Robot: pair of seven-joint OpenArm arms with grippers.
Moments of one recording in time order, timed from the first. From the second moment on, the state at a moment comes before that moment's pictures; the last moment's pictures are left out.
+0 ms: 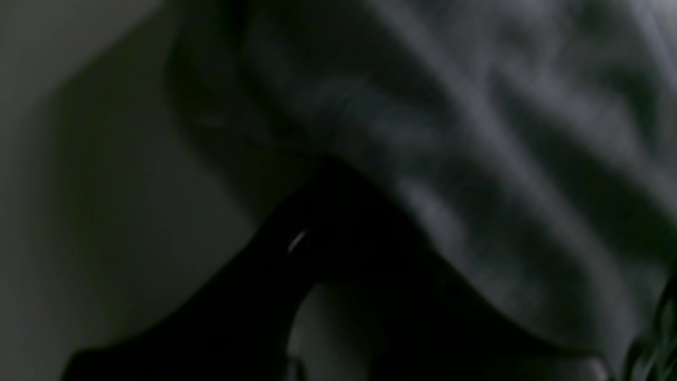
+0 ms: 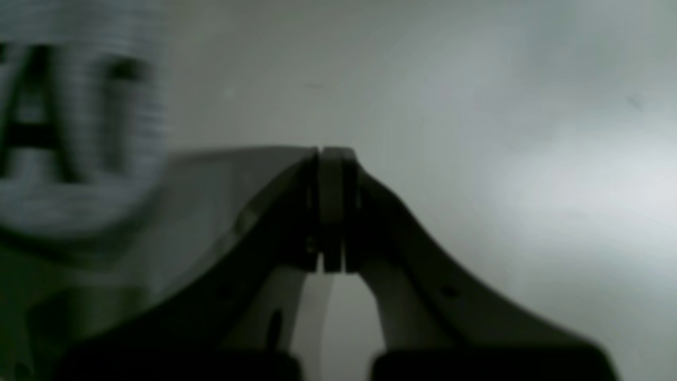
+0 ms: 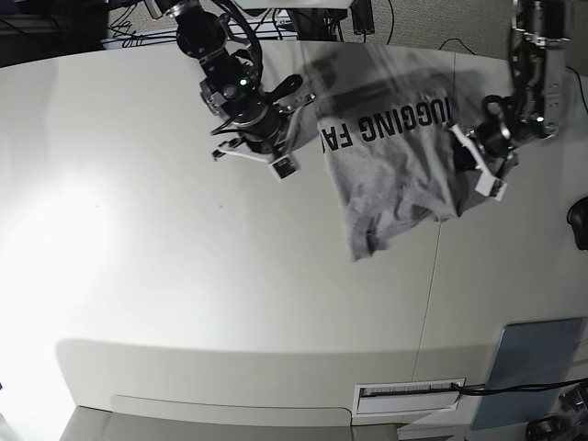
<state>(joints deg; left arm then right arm) 8.9 -26.9 -2.6 78.4 -36.7 -31.3 30.7 -10.8 6.1 -27.3 99.1 -4.4 4.3 -48.7</state>
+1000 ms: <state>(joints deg) 13.8 -27.9 -3.5 94.6 -26.3 -19.4 31.3 -22.7 16.5 -11.3 116.8 -3.1 1.4 -49.6</state>
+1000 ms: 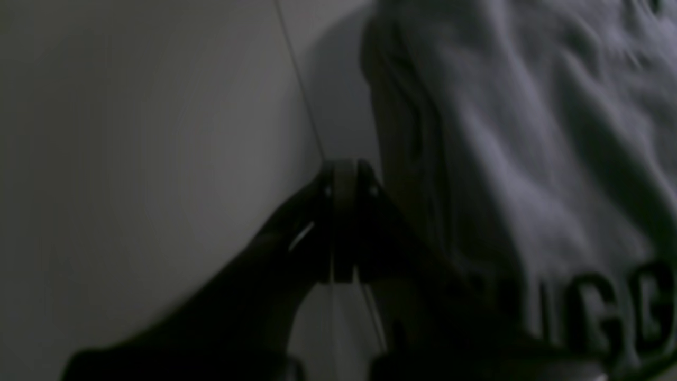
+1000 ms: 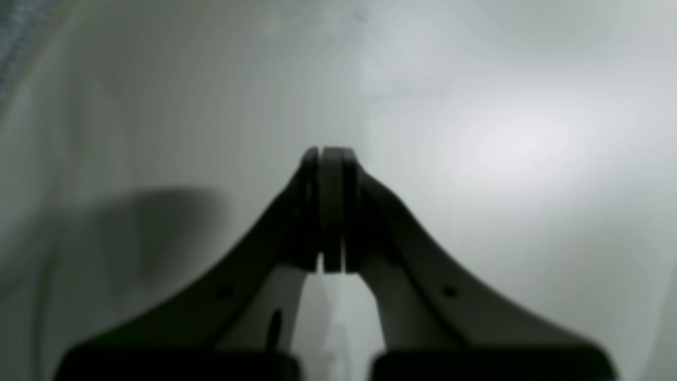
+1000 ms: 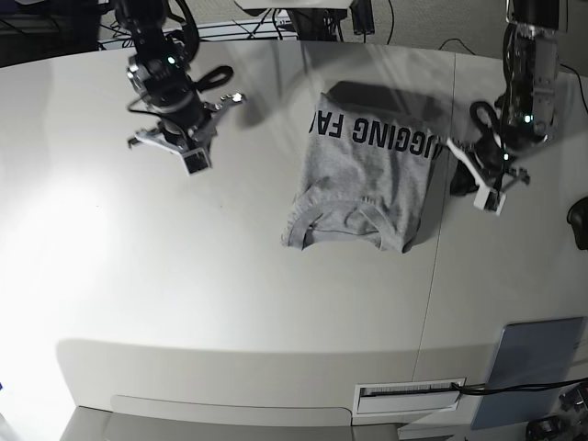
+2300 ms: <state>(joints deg) 49.5 -13.5 -22.6 78.5 -26.3 -42.8 27.6 -58.2 18.5 0.9 103.2 -2.8 4.7 -43.0</state>
